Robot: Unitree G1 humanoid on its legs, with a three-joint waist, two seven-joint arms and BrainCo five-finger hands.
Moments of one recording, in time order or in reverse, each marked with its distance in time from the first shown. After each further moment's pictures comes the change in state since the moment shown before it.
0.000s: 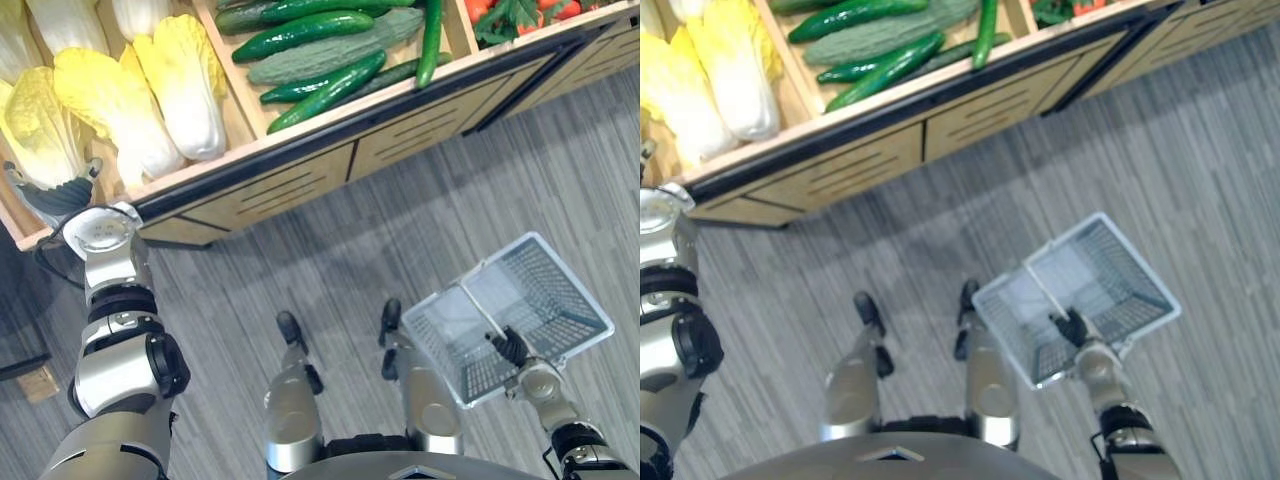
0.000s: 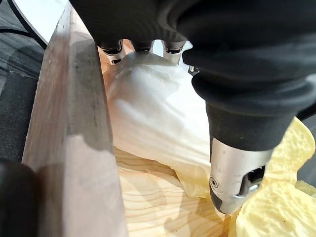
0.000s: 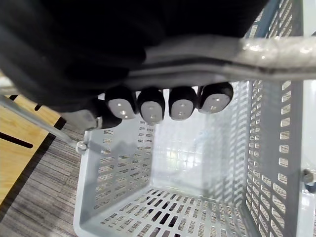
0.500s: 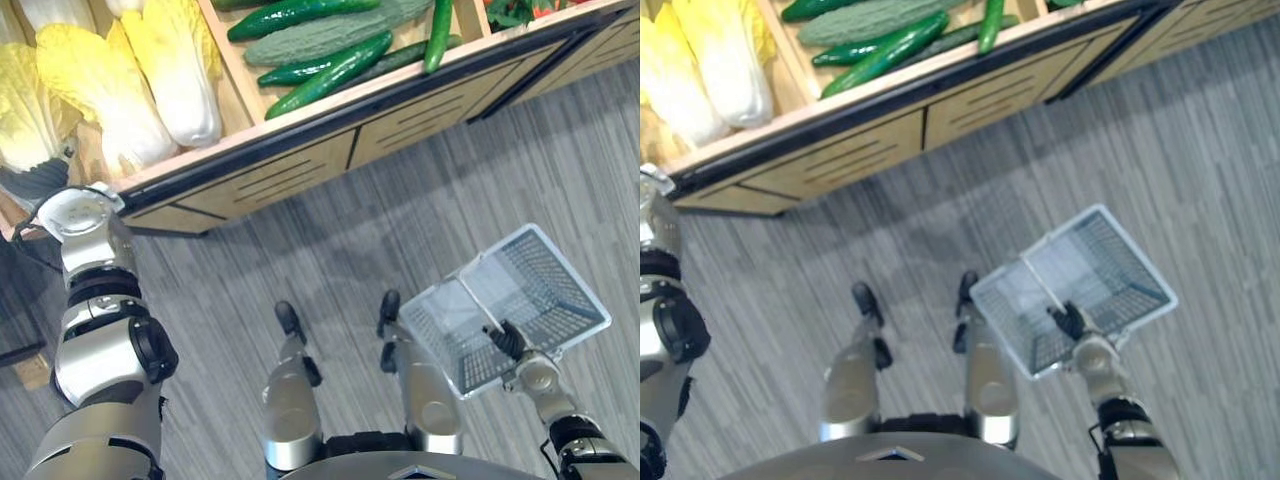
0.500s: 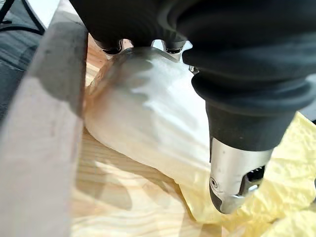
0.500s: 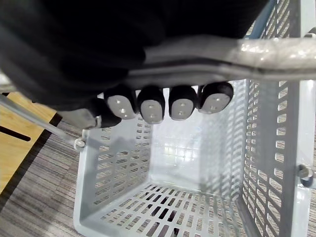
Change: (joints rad) left arm -0.098 0.069 0.014 0.080 -0.140 -0.001 -0.024; right arm -0.033 0.001 0.002 0.002 0.009 0.008 0.021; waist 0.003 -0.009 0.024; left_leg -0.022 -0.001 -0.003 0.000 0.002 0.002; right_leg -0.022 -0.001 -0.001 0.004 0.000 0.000
